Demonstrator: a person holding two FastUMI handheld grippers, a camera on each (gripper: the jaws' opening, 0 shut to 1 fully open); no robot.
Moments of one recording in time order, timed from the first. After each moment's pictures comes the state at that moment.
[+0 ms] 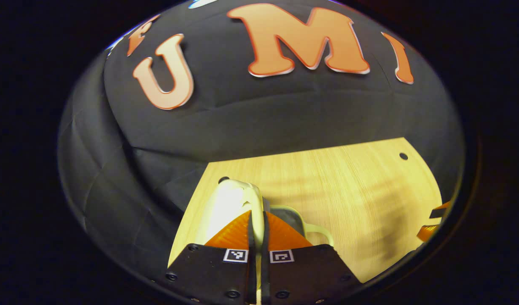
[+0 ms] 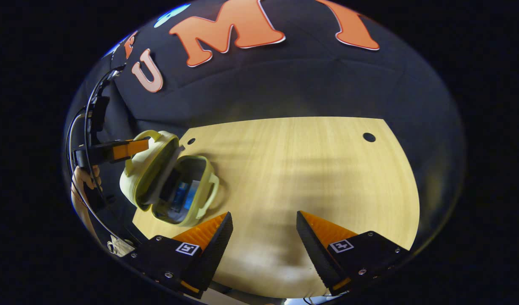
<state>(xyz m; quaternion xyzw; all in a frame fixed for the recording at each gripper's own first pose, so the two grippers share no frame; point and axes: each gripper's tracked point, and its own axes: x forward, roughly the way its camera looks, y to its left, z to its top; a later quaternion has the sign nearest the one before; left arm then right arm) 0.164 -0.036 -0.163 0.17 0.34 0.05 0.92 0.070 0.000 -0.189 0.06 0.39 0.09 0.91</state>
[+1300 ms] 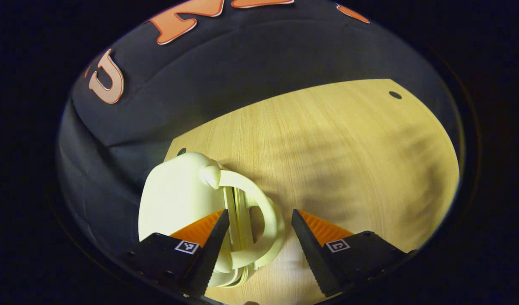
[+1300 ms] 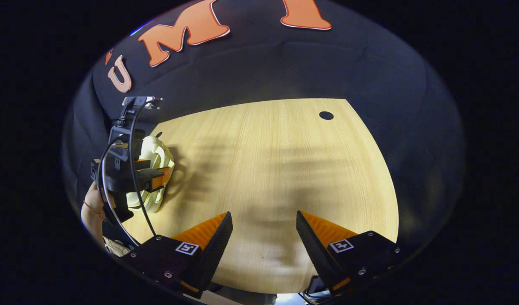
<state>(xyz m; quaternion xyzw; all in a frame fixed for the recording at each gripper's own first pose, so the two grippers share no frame) 0.183 -0.086 -0.291 0.23 0.41 0.02 0.88 0.040 -0.082 -0.238 0.07 0.41 0.04 0.91</state>
